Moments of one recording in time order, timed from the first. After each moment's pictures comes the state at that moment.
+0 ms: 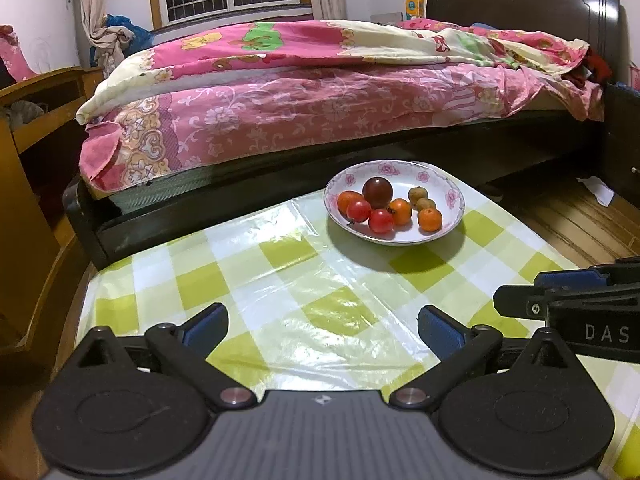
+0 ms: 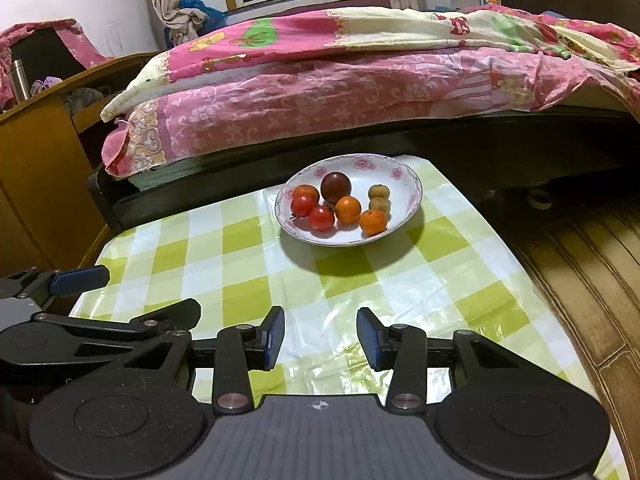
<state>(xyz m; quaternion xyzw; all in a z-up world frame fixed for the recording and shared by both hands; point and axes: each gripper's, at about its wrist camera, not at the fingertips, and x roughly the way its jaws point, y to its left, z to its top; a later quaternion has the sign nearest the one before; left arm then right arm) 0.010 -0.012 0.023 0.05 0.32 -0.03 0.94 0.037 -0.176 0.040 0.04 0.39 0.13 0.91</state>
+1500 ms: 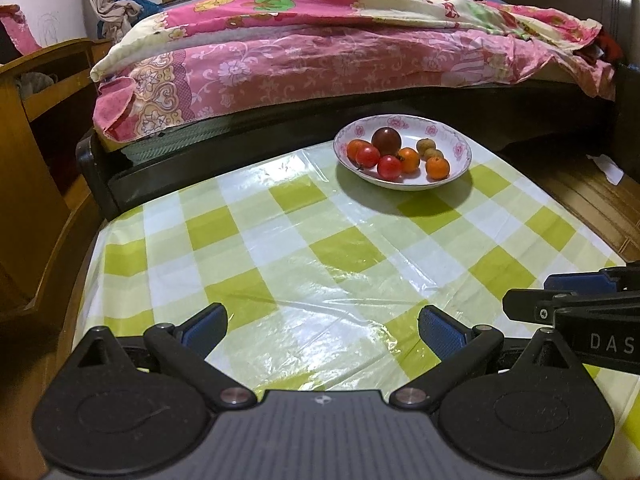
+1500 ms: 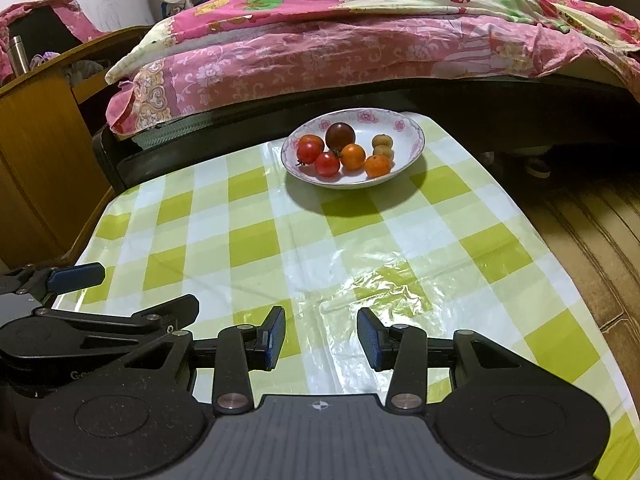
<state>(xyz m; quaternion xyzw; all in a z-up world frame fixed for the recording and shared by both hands) -0.013 -0.010 0.001 0.05 0.37 -0.01 0.93 0.012 -0.170 0.022 0.03 0.43 0.13 0.89</state>
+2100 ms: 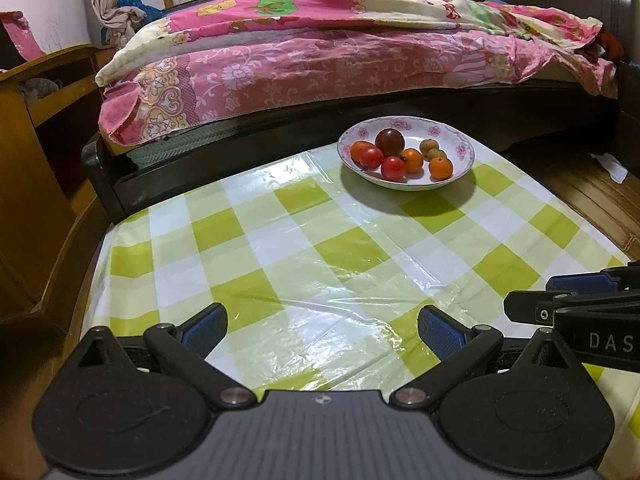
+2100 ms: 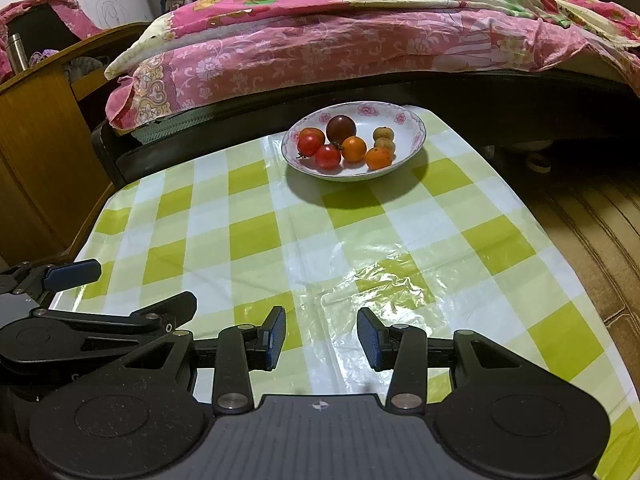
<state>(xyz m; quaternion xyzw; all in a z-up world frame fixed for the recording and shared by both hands) -0.017 -0.010 0.000 0.06 0.36 0.00 0.93 0.011 -0.169 0.018 0.03 0.44 0.13 0.89</state>
